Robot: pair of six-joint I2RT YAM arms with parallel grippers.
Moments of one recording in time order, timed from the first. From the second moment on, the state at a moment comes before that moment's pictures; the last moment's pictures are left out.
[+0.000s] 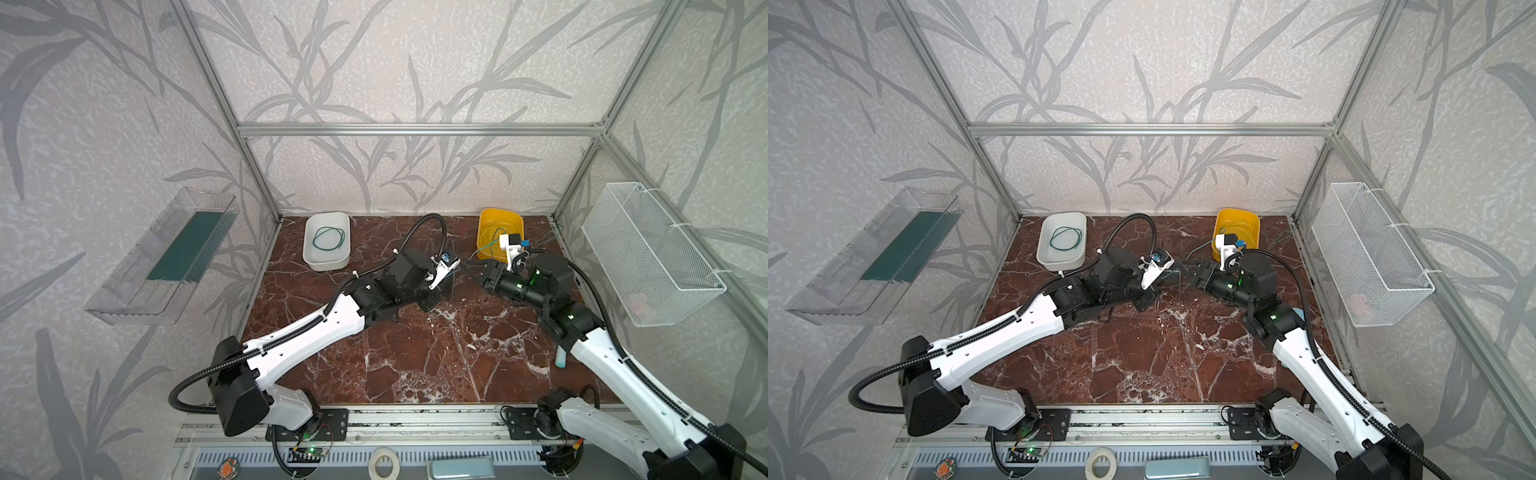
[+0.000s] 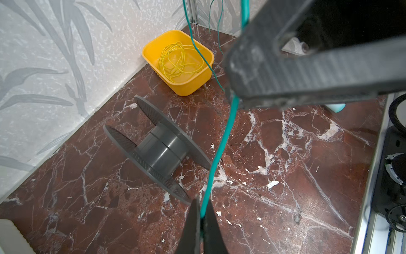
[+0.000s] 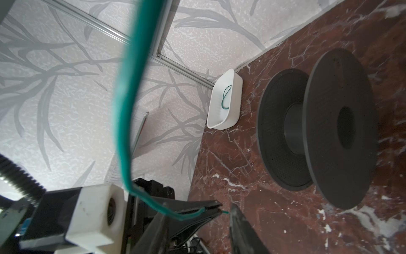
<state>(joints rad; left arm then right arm) -0.90 1.41 1.27 -0.44 -0.03 0.11 0.42 0.99 0.84 -0.07 -0.49 0.97</state>
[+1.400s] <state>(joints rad) -0.74 1.37 1.14 -0.30 0.02 -0.07 0.31 1.43 1.10 -0.06 -0.51 0.59</state>
